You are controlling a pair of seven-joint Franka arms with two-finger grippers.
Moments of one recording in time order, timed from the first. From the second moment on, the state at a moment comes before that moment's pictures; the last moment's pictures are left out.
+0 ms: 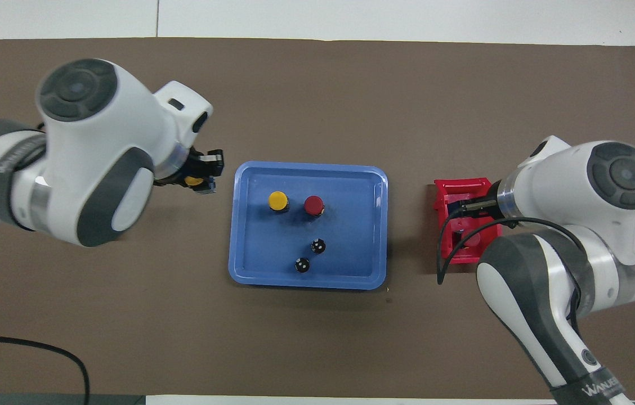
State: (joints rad) left arm -0.48 0.14 0.13 -1.72 -0.05 1.81 -0.40; right arm 0.08 -0.04 0.16 -2.04 0.02 2.05 0.17
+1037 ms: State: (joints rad) left arm -0.07 0.03 0.13 -2.07 -0.05 2.06 0.14; right arm 0.49 0.46 0.17 -1.67 -0.10 2.21 0.73
